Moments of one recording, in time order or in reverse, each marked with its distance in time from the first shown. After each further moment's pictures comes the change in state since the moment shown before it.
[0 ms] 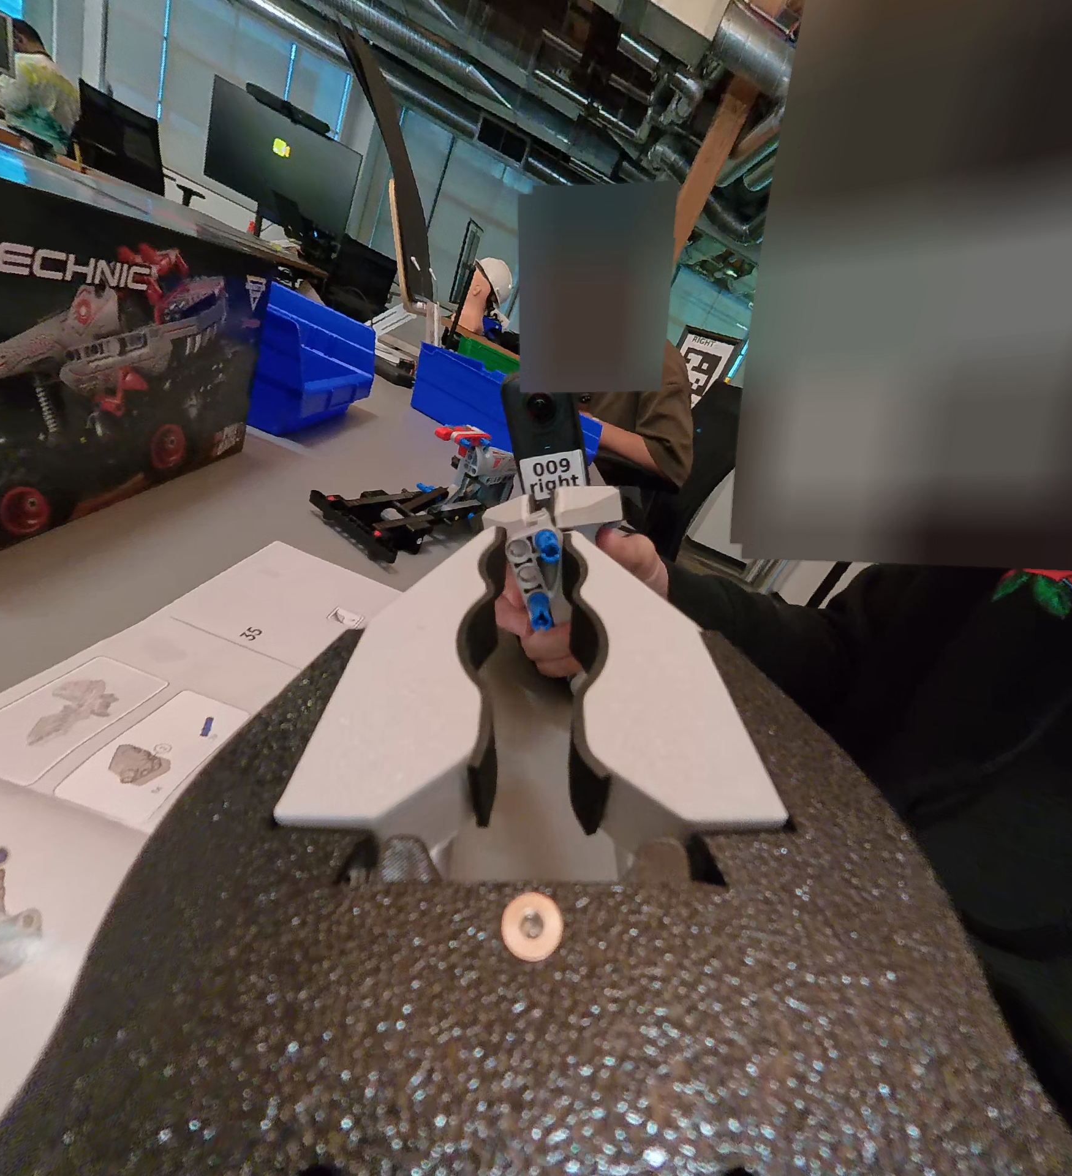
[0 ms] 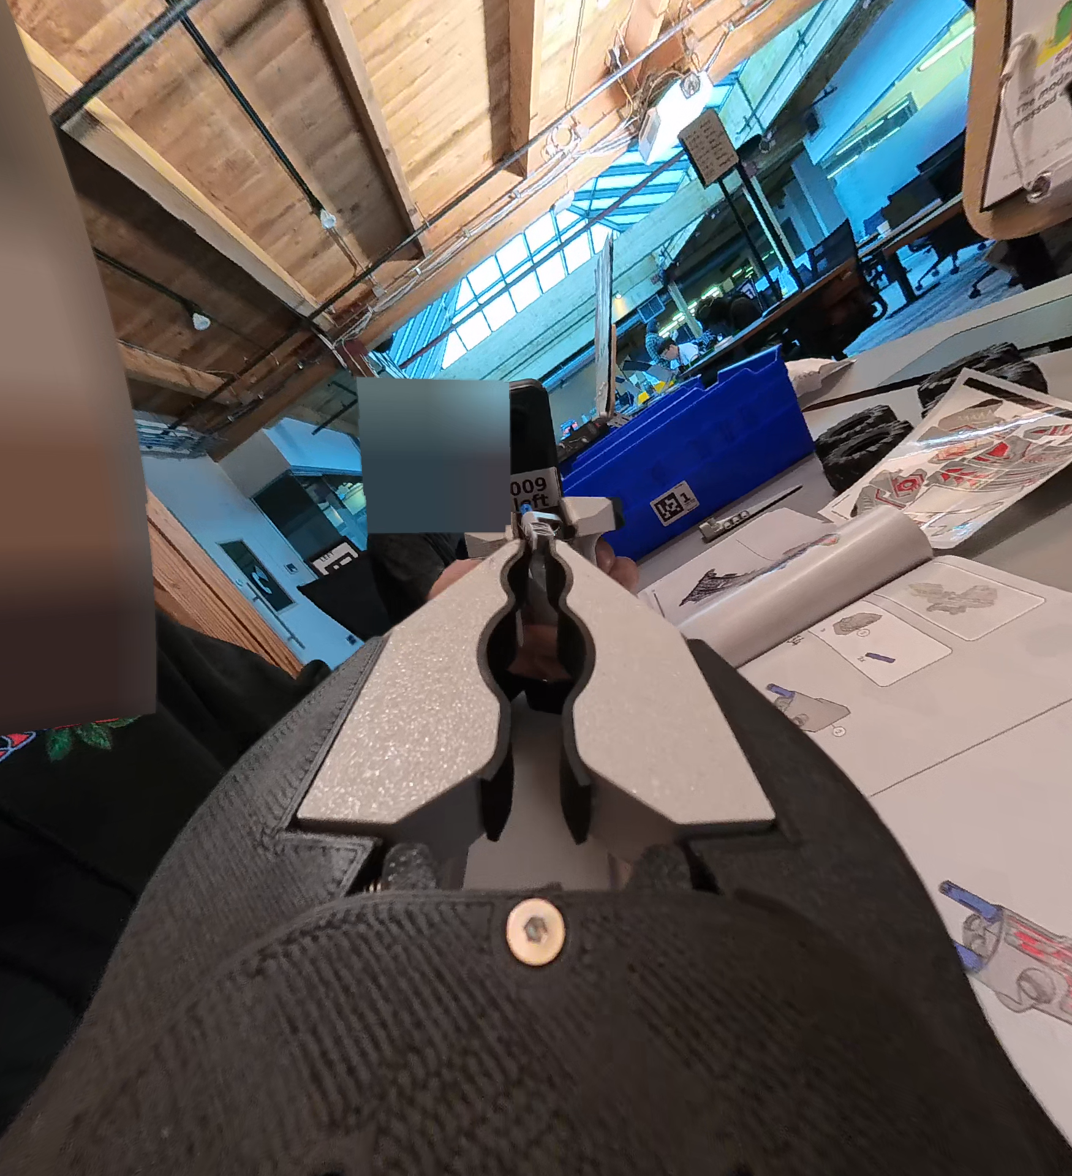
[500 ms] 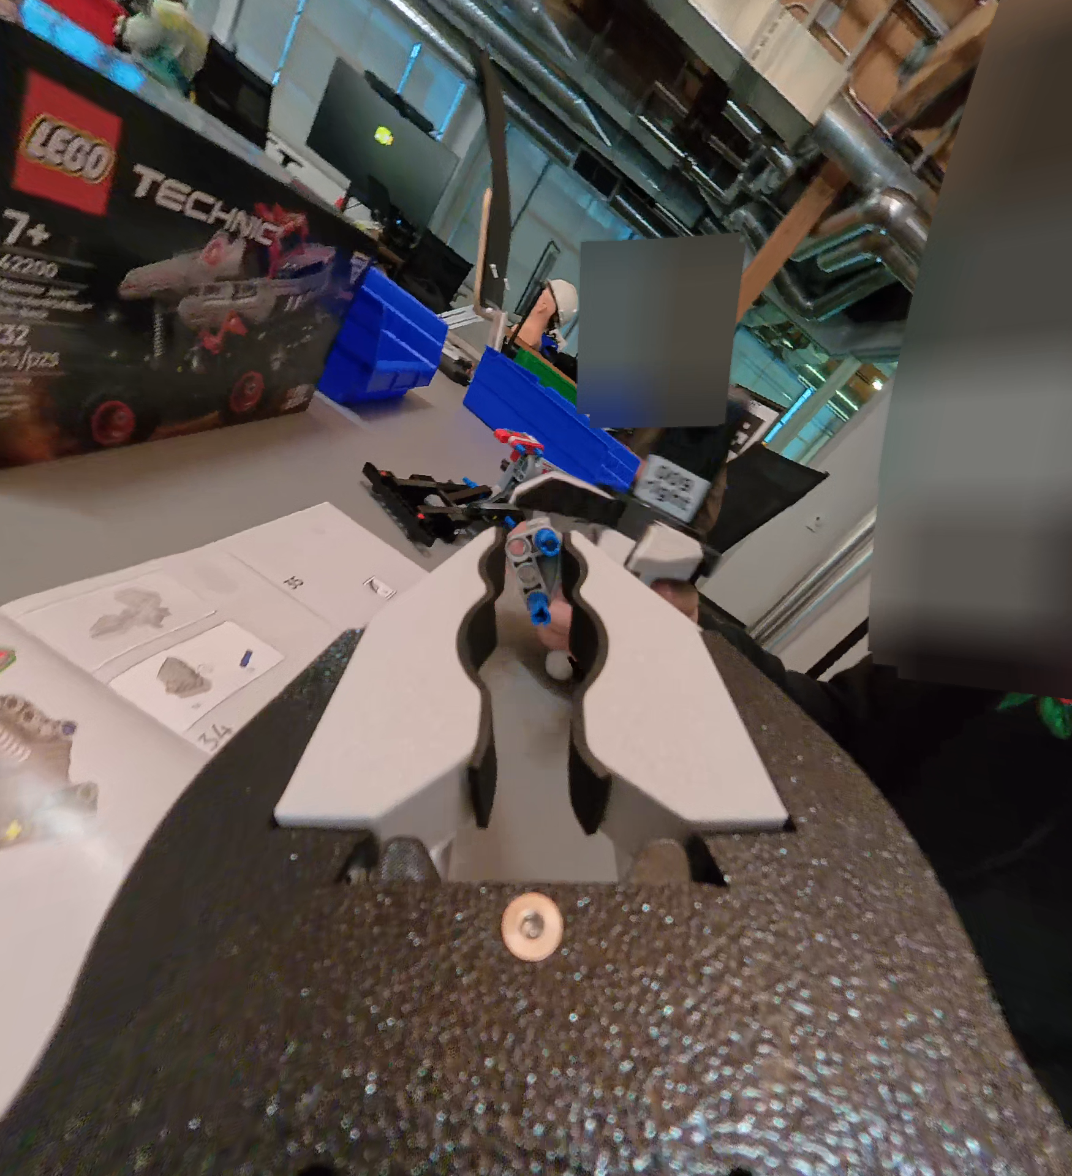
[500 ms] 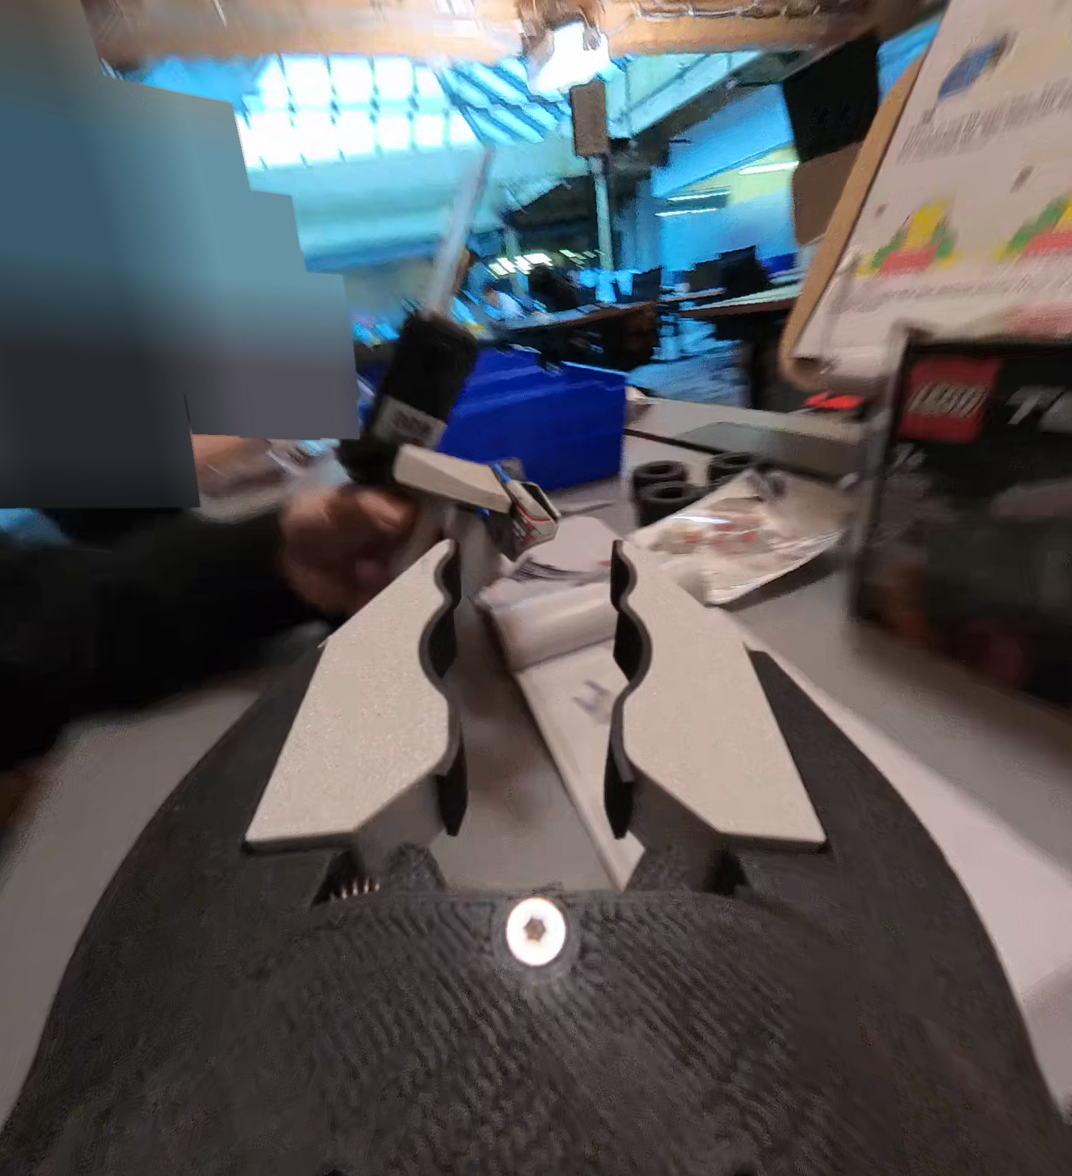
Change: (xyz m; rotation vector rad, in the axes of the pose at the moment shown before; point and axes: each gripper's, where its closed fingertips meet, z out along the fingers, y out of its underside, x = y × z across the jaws) left arm -0.022 -0.004 -0.009 0.037 -0.122 -0.188; right arm 0.013 -0.003 -0.003 -0.131 0.280 -0.525
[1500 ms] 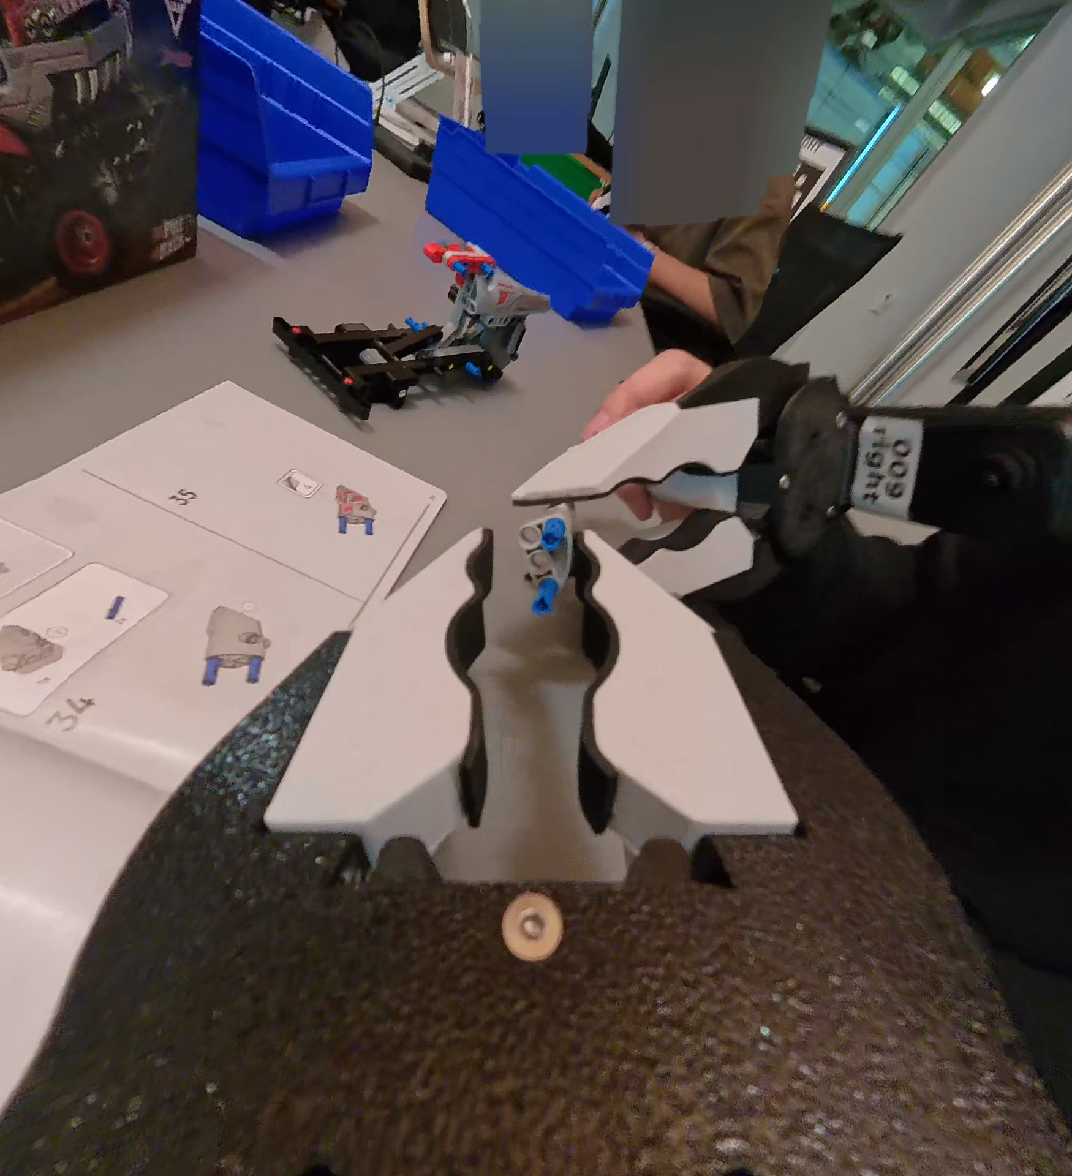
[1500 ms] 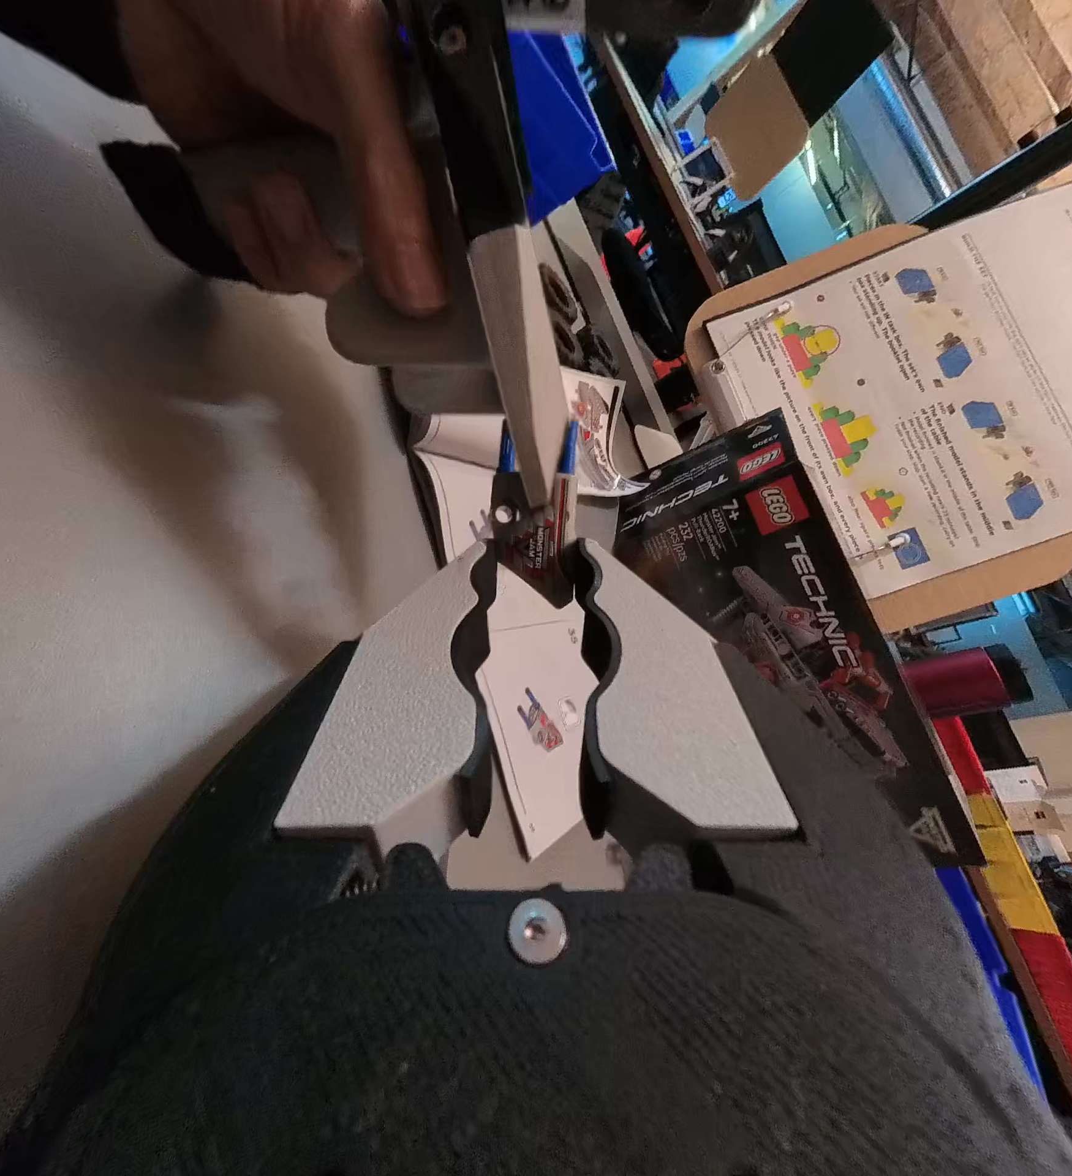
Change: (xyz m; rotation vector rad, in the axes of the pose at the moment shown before) left arm 0.028 0.055 0.013 -0.325 -0.011 0.167; right arm -0.029 0.041 -0.021 -0.488 0.303 -0.964
